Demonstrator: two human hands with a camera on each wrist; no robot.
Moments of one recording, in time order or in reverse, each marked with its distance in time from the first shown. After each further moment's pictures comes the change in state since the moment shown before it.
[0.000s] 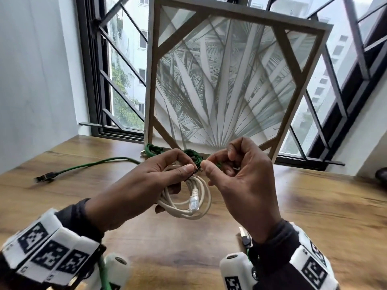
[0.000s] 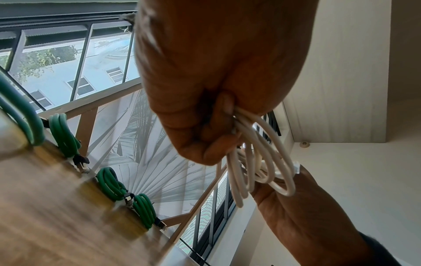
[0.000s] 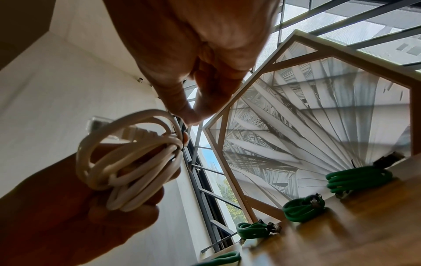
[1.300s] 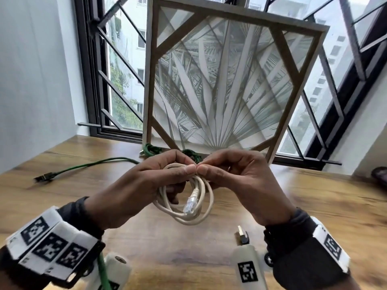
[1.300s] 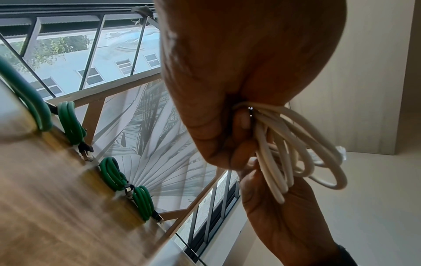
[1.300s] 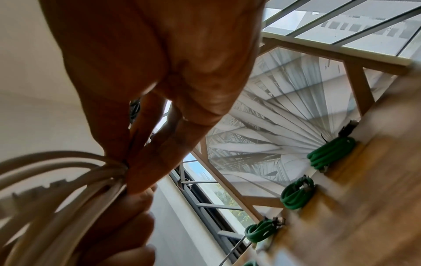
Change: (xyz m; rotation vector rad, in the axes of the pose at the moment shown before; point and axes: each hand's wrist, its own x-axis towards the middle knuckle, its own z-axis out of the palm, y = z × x) left_hand -0.007 0.007 0.001 -0.212 -0.101 -0.026; right_hand 0.012 -0.004 -0.021 0.434 -0.411 0.166
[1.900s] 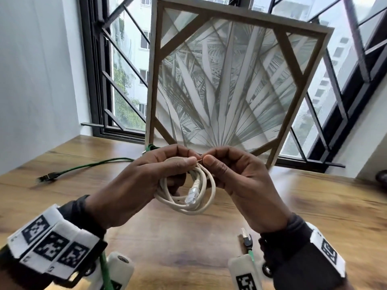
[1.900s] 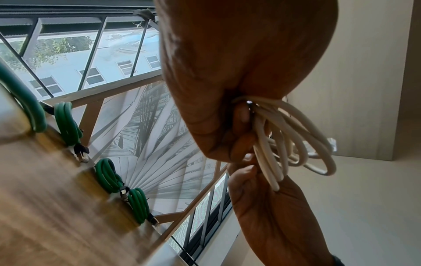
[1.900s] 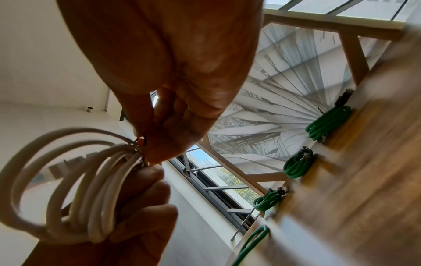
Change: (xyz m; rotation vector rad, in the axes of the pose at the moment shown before) left_hand 0.003 0.000 -0.009 -0.049 0.017 0.066; right_hand 0.003 0.009 0.014 0.189 0.089 0.041
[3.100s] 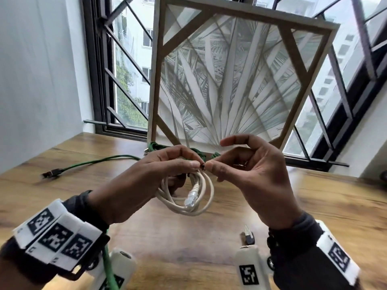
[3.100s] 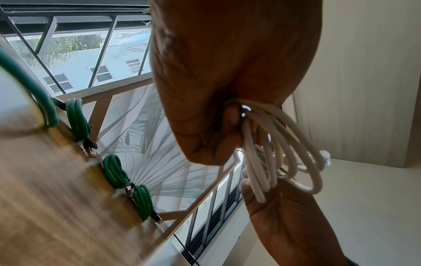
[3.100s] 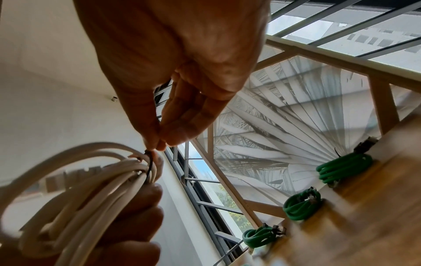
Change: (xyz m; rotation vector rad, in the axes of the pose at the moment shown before) left_hand -0.001 0.004 0.005 0.119 0.036 -0.070; right_hand -0.001 -0.013 -0.006 -0.340 0.130 -0.123
